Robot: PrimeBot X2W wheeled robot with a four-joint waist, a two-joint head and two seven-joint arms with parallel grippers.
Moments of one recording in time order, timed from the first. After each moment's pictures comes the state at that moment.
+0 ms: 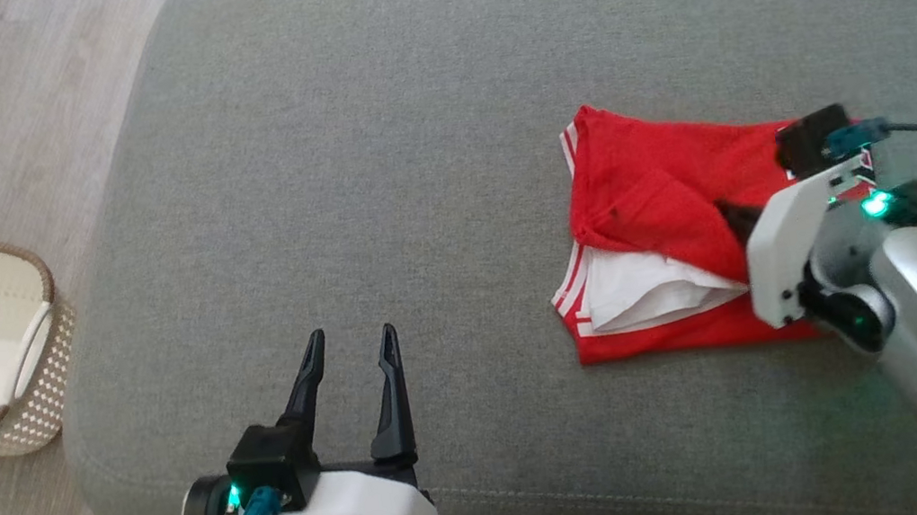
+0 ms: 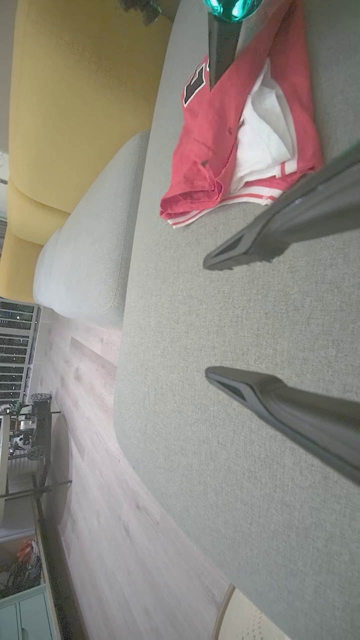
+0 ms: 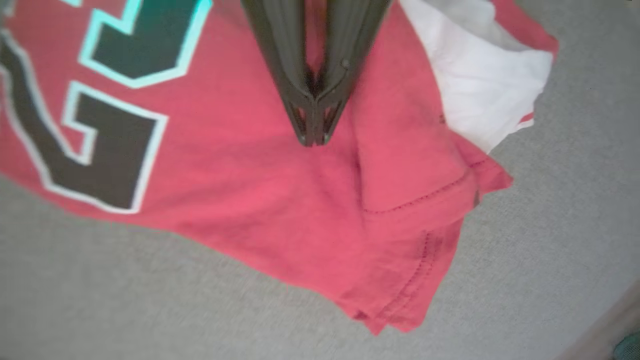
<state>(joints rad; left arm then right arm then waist) -0.07 0.13 -0.56 0.08 -0.35 0.27 -0.25 -0.59 -0.30 0.42 0.70 0.52 0.13 0.26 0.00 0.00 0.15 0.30</state>
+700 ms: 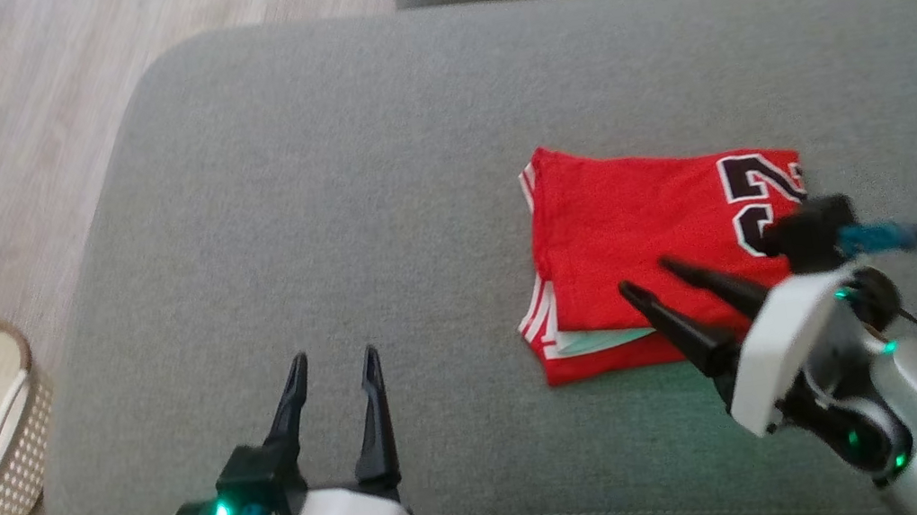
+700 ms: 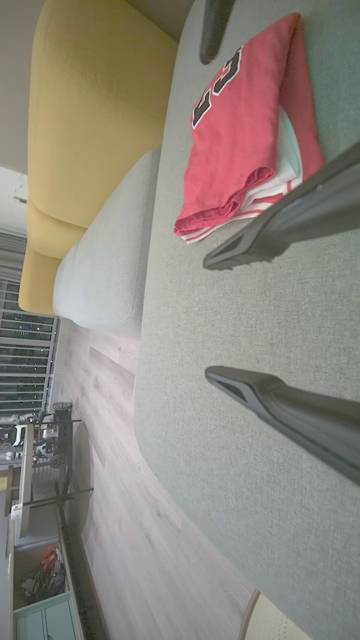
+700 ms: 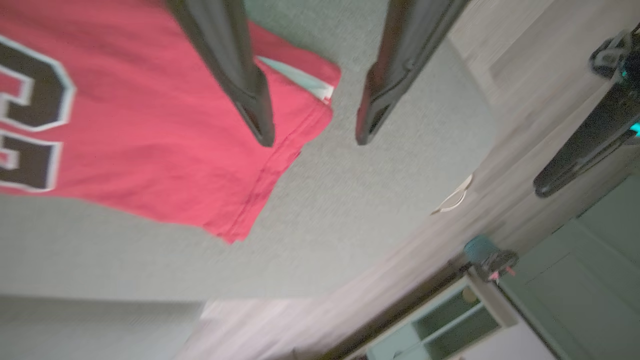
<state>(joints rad) -0.04 0.14 -0.53 0.09 -0.33 0.26 -0.25 -0.28 -0.33 0.44 0.16 0.75 0.13 0.28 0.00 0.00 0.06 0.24</state>
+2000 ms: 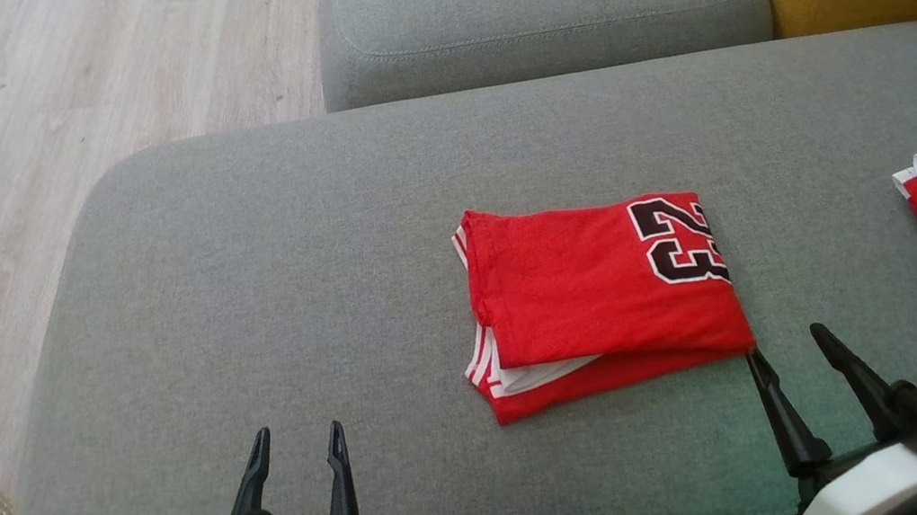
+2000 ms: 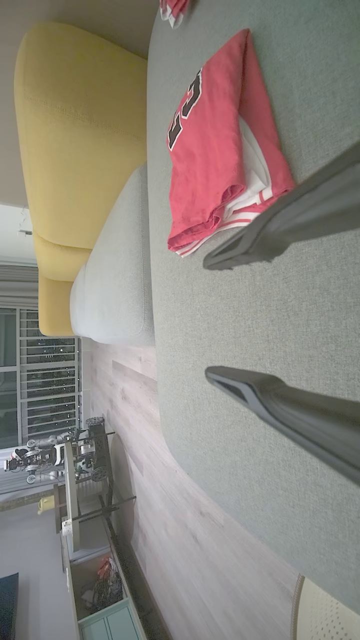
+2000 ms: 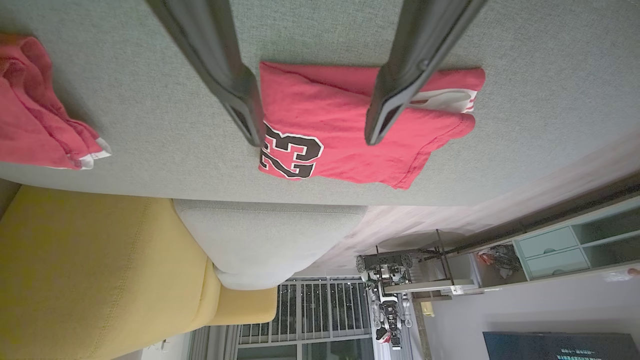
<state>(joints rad) 0.14 0.12 -0.37 0.07 -0.13 0.19 -0.25 0.12 -0.06 0.00 0.17 0.11 0.13 -0.25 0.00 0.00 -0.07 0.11</state>
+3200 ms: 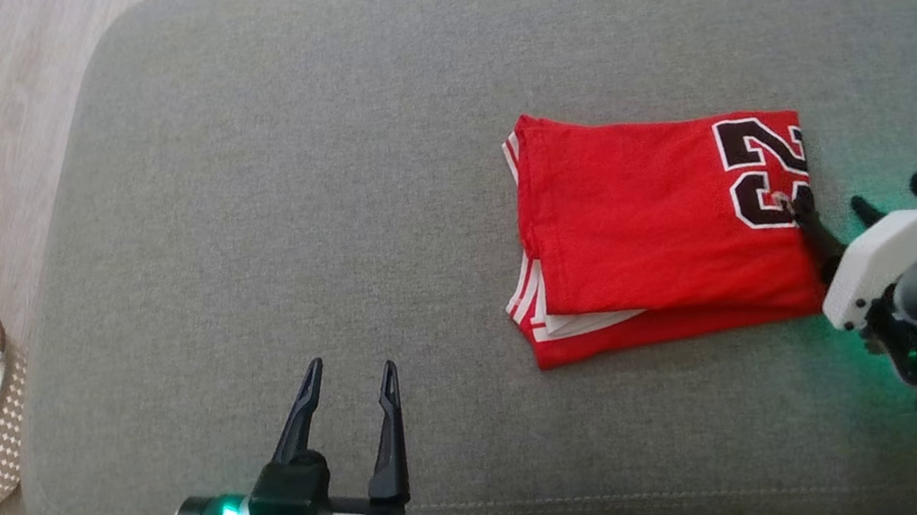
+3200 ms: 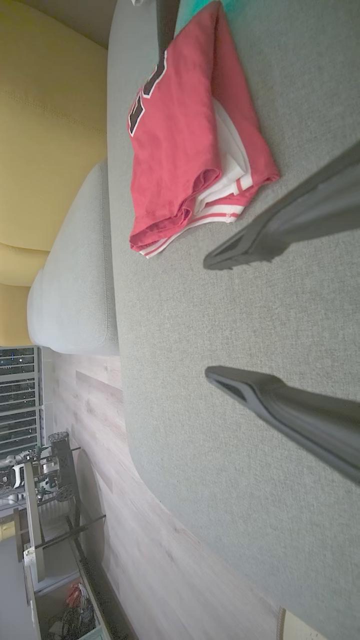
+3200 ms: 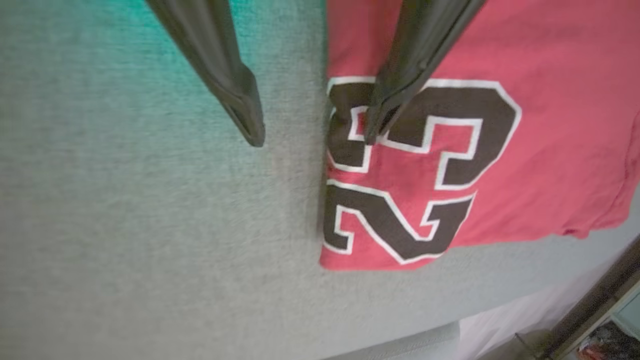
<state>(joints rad) 0.03 0.06 -0.41 0.10 -0.06 0.12 -0.25 -0.53 -0.19 -0.06 0.92 0.34 0.13 -0.01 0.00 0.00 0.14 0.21</state>
